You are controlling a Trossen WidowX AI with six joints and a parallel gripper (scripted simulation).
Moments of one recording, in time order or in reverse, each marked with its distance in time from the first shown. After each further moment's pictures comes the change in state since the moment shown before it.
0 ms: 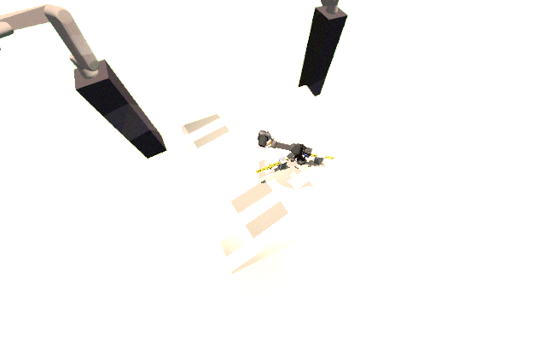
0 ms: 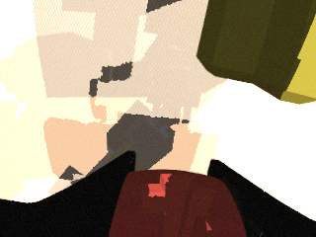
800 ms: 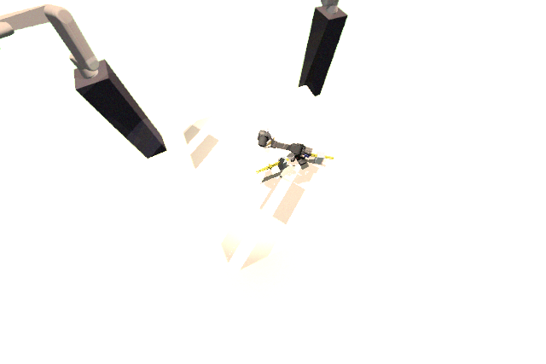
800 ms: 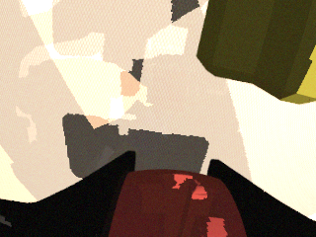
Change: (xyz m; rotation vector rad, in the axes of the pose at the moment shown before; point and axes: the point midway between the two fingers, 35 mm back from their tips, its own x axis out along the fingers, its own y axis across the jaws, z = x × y) arm 0.000 0.000 0.000 0.000 0.000 0.000
